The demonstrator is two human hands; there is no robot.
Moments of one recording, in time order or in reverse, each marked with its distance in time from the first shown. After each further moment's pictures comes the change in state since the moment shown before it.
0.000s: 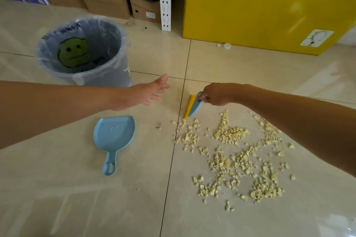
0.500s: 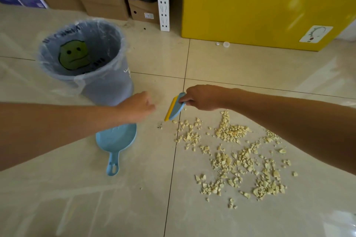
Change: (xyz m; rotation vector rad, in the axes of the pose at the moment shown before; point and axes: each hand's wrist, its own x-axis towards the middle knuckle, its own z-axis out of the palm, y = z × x) left_hand -0.011 -0.025 0.028 0.431 0.449 -0.203; right_hand -0.001 -0.046 -0.008 0.089 0.188 -0.168
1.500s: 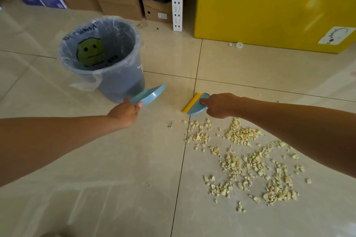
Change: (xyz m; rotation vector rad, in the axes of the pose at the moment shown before) left_hand 0.001 -0.072 0.010 0.091 0.170 -0.233; right_hand 0.002 0.013 0.041 -0.131 -0.077 0.272
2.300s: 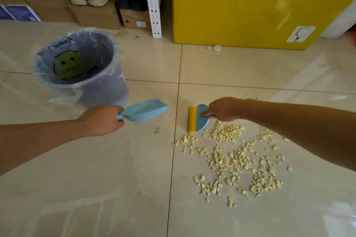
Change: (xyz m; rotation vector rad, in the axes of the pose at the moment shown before) left_hand 0.002 -0.010 -0.039 0.299 -0.021 0.445; right_hand -0.051 0.044 0.004 -0.175 -0.159 -0.144
